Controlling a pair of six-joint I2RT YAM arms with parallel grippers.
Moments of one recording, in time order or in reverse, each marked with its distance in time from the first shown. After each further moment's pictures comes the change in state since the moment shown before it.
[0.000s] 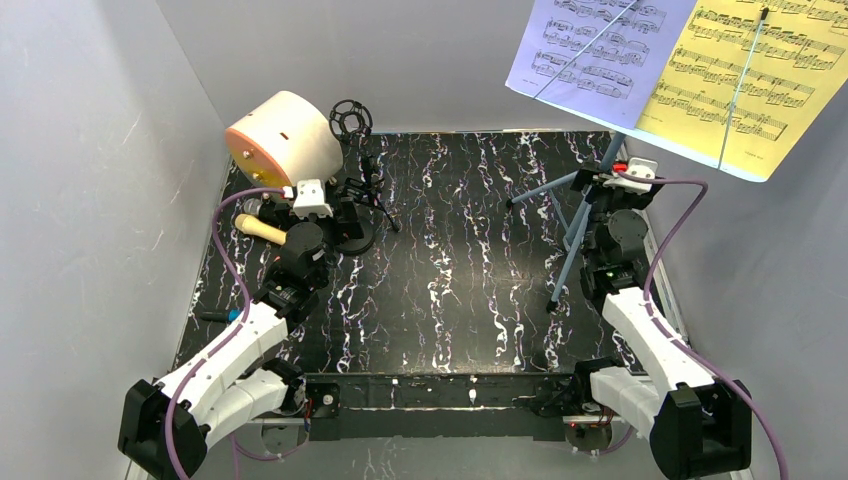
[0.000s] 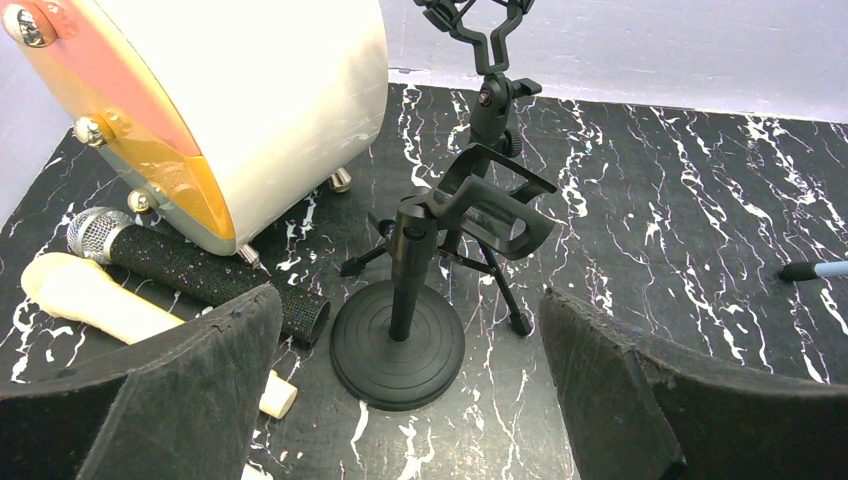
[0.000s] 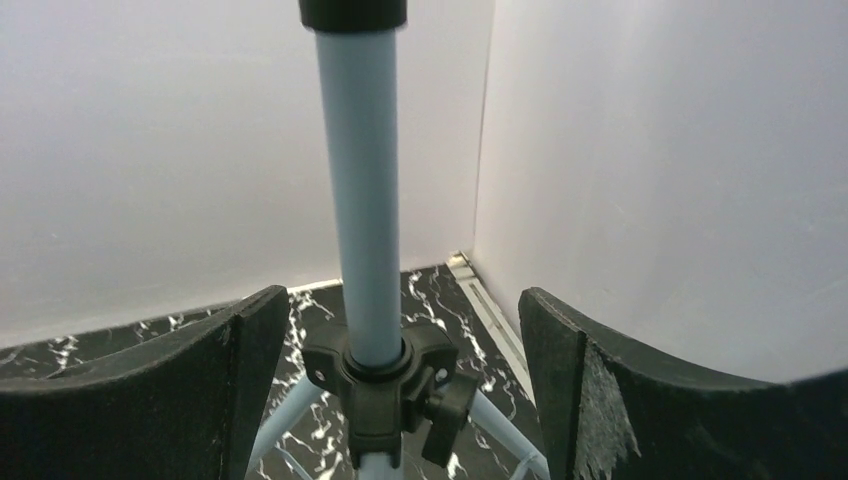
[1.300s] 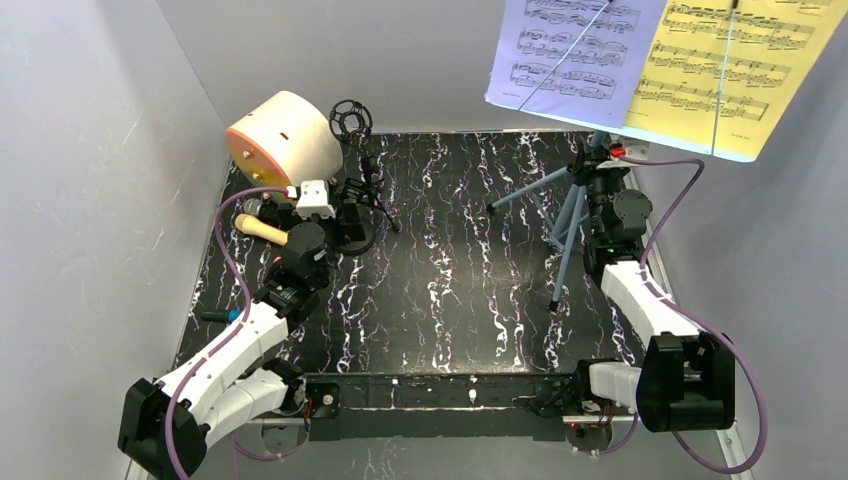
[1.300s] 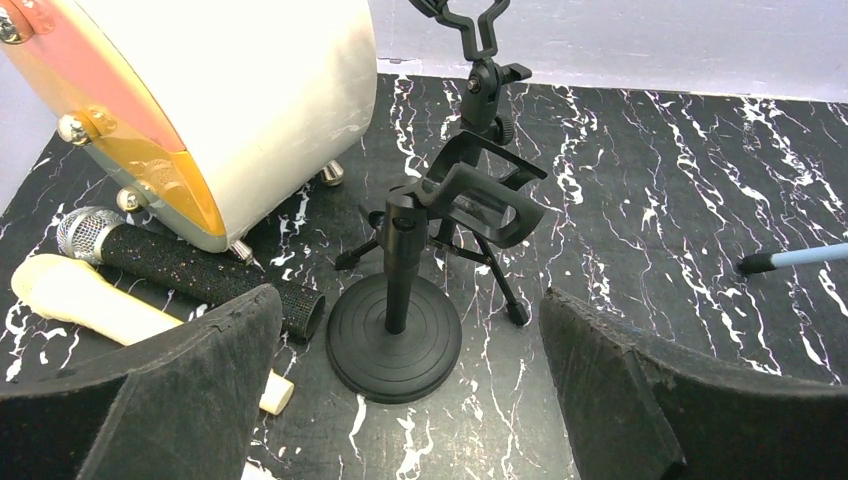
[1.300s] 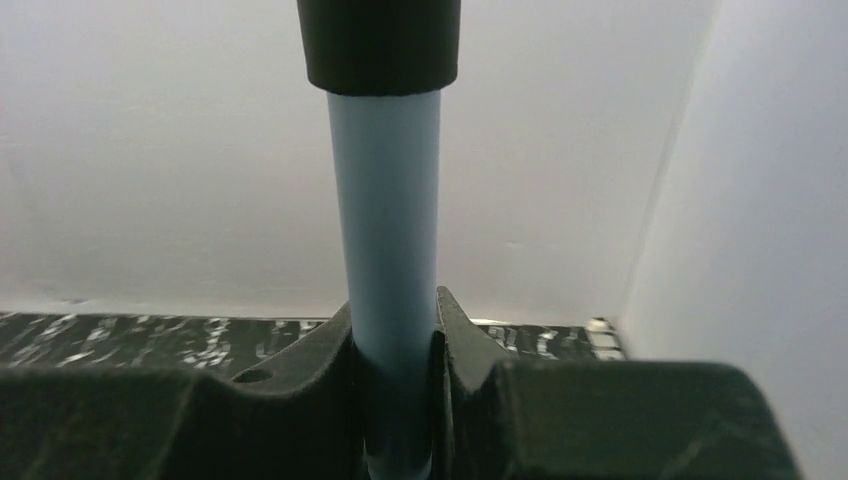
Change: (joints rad) left arm -0.006 0.003 0.000 -0.010 0.017 0.010; right arm -0.119 0.203 0.071 0.179 -0.431 0.131
